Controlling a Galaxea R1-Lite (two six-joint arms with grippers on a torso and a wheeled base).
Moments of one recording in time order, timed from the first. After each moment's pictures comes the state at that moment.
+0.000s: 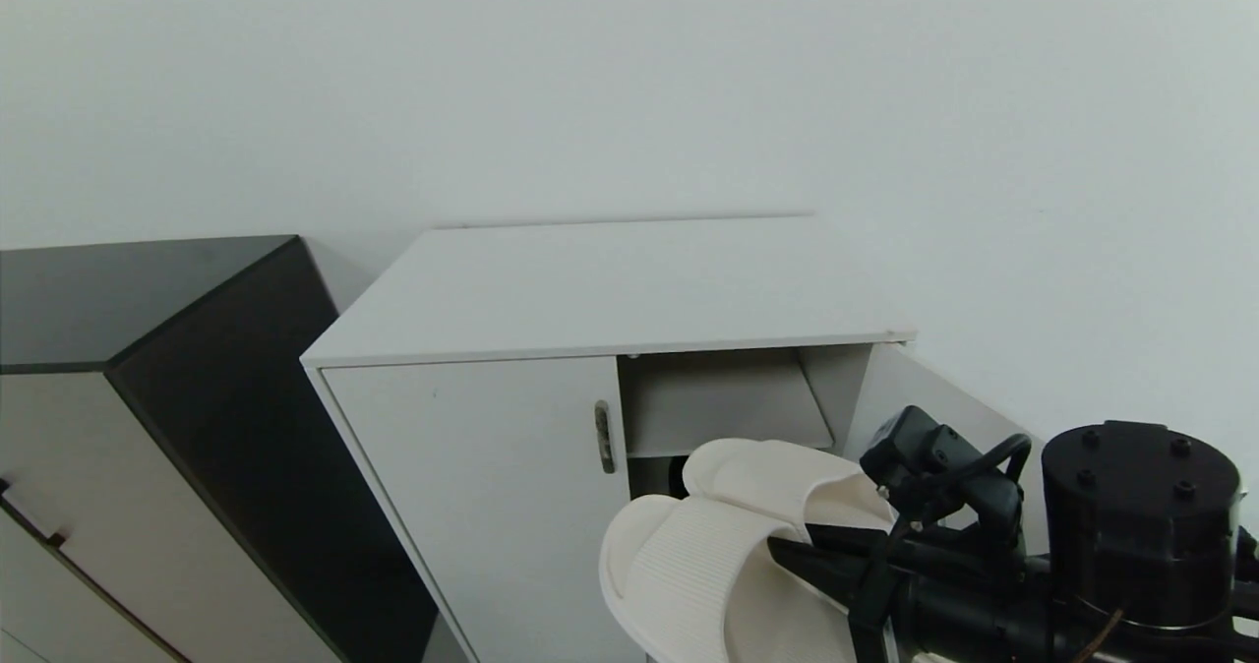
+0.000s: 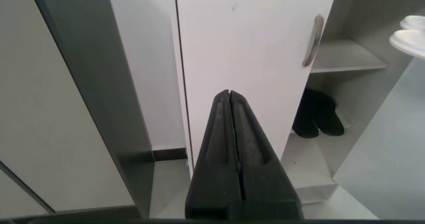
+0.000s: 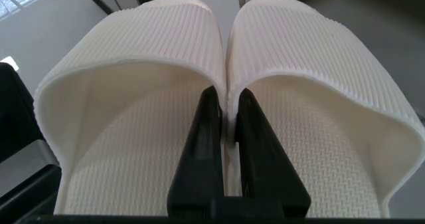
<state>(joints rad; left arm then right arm) 0.00 0.00 0.00 0.00 -0.02 0.00 0.89 1.55 -0.50 -0.73 -0.01 0.02</state>
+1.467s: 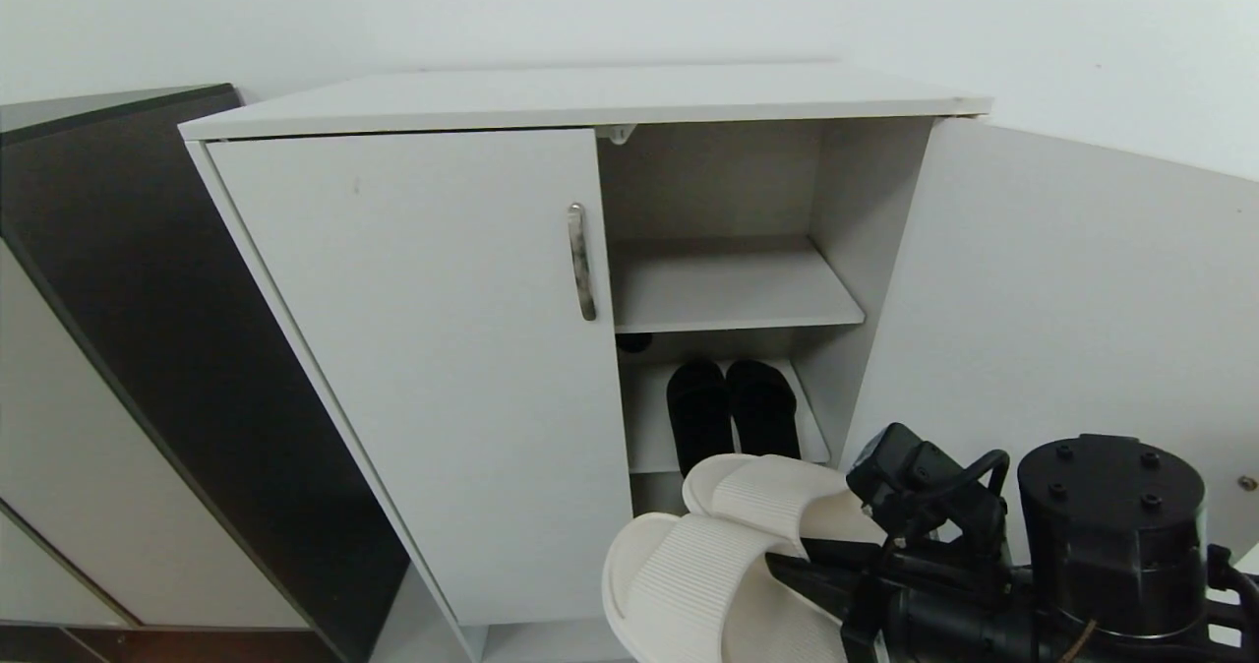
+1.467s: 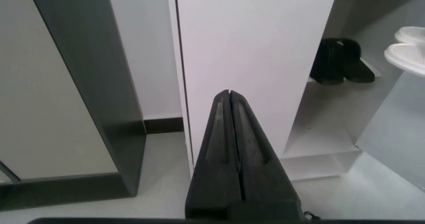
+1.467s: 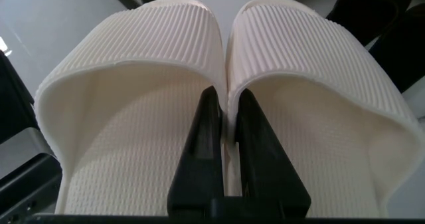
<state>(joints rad) 0.00 0.00 0.00 0.00 -0.02 0.00 0.89 1.58 -0.49 -0.73 0.00 0.02</state>
